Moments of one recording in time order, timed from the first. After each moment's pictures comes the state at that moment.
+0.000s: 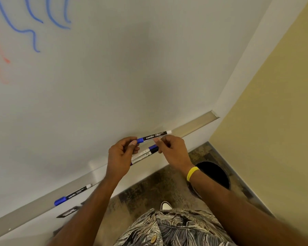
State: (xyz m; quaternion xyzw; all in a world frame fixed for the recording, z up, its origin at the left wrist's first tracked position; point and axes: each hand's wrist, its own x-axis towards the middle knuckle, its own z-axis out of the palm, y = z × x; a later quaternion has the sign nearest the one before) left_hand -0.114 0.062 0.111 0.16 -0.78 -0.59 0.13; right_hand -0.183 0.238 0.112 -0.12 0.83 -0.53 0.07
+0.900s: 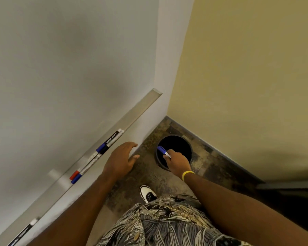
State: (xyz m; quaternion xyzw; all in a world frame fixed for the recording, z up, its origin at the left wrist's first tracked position) left_hand -0.180 0.187 0.028 -0.12 -0.93 -0.32 -0.15; right_hand -0.154 0.434 -0.037 0.07 0.95 -0.27 0.17
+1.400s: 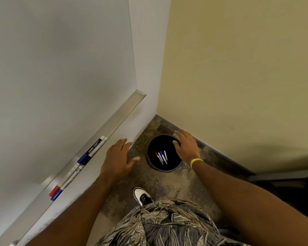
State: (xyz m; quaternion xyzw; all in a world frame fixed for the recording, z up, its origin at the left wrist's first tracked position) left_hand -0.213 0.231 -0.003 -0.18 -0.96 -0.18 -0.13; right_hand -0.203 0.537 -0.050 0.11 0.96 -0.24 0.05
